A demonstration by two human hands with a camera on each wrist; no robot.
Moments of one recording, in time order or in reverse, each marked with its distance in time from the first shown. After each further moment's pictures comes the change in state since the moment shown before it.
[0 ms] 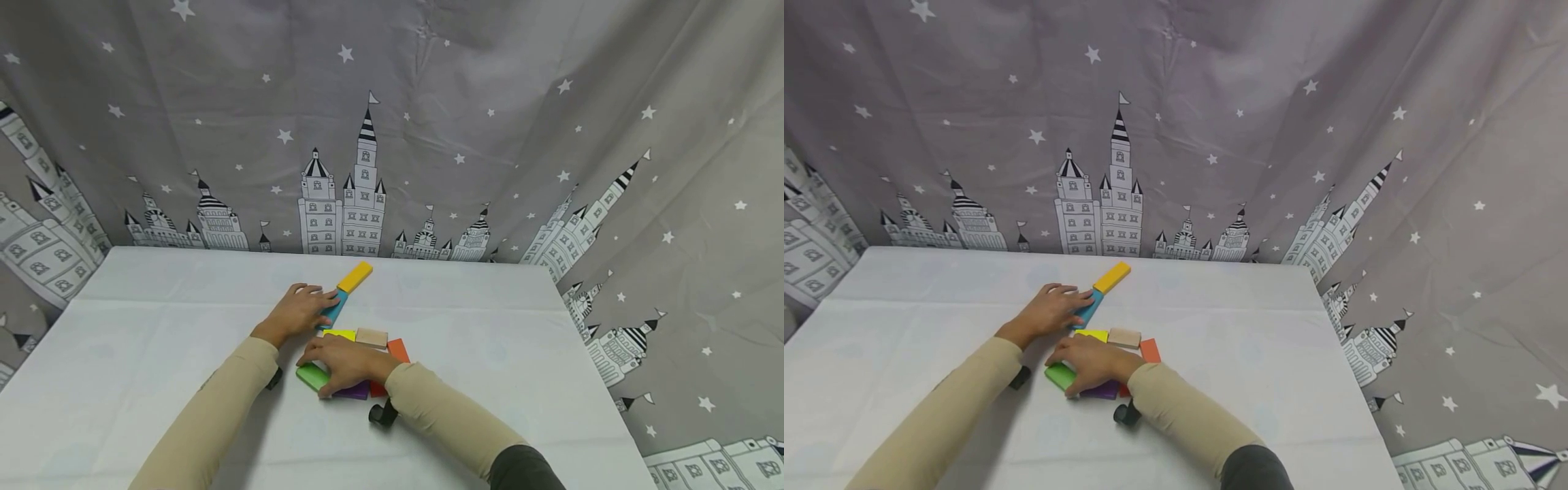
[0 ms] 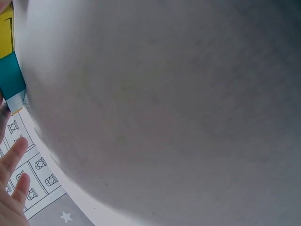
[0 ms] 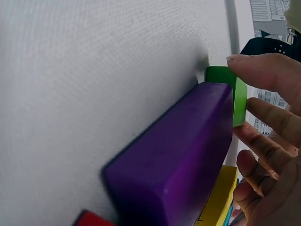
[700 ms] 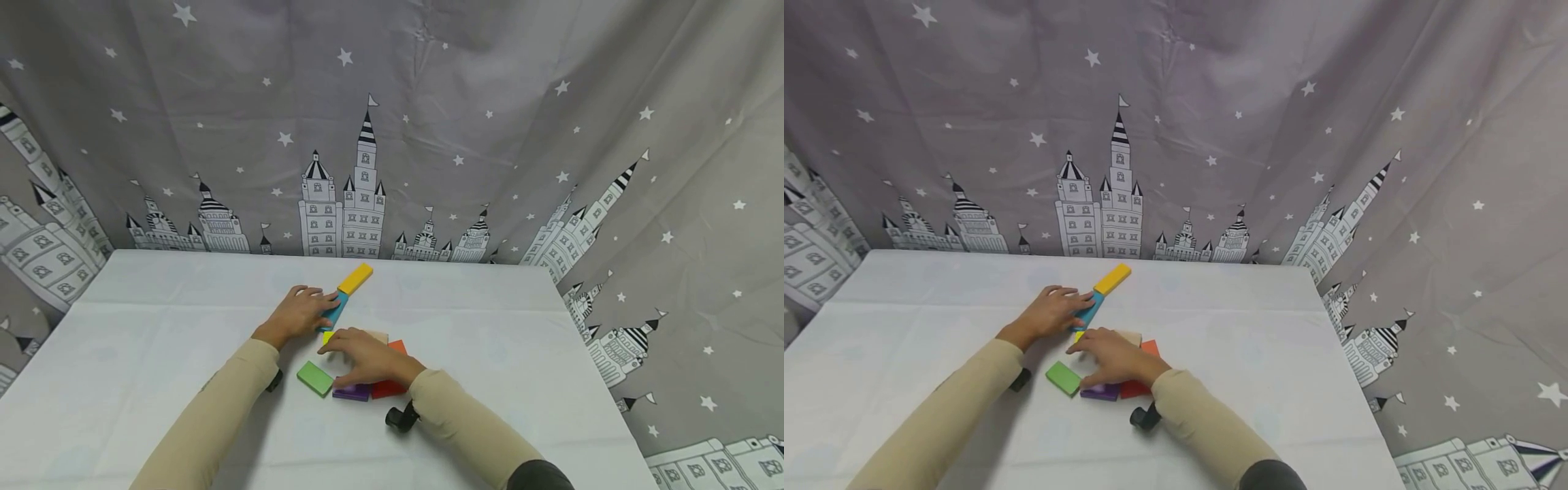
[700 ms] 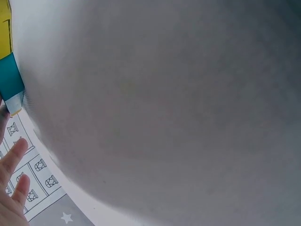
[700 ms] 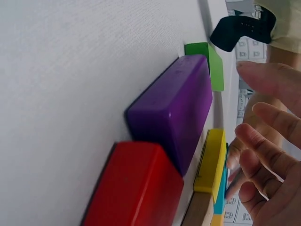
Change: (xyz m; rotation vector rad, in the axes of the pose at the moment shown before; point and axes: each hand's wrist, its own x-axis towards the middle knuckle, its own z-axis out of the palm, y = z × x) left_hand -0.003 0.002 -0.002 -0.010 0.006 -0.005; right_hand -0.034 0.013 -0.005 0.139 0.139 0.068
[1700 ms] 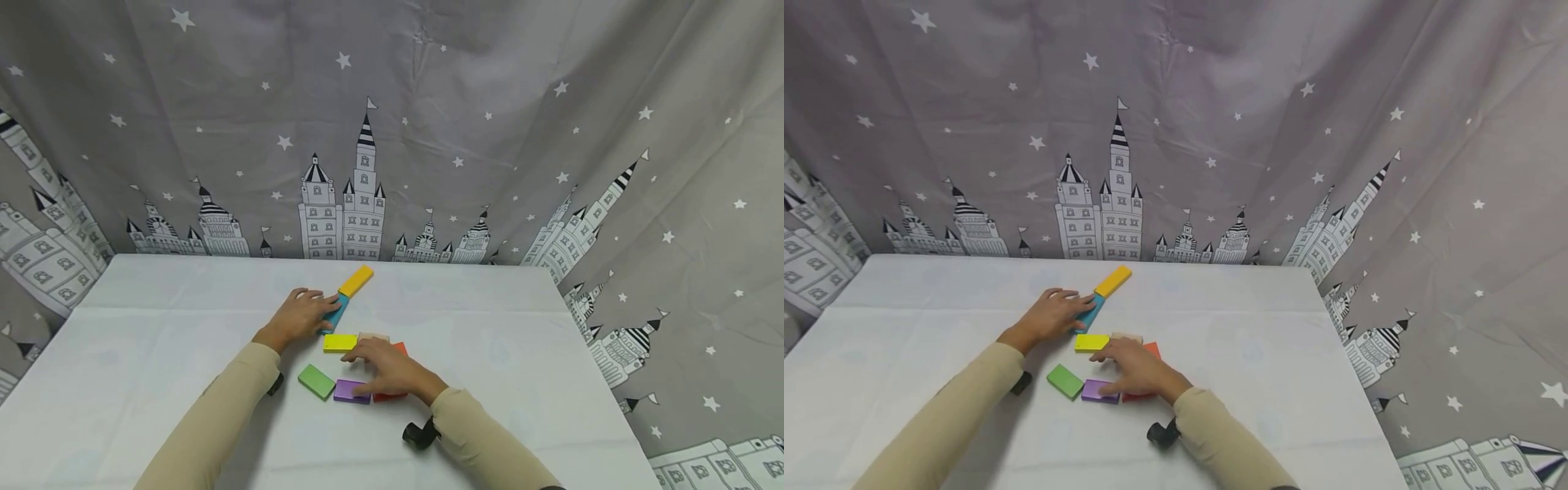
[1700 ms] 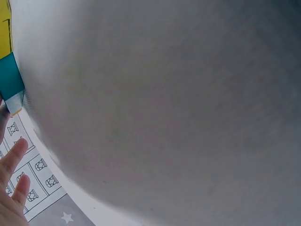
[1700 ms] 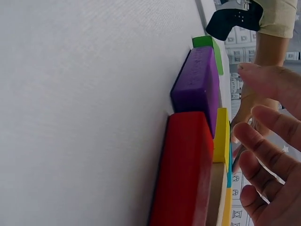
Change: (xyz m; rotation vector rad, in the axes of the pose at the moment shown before) left_hand 0.002 0.002 0.000 0.018 -0.013 -0.016; right_hand -0.037 0.014 0.008 0.137 0.093 0.088
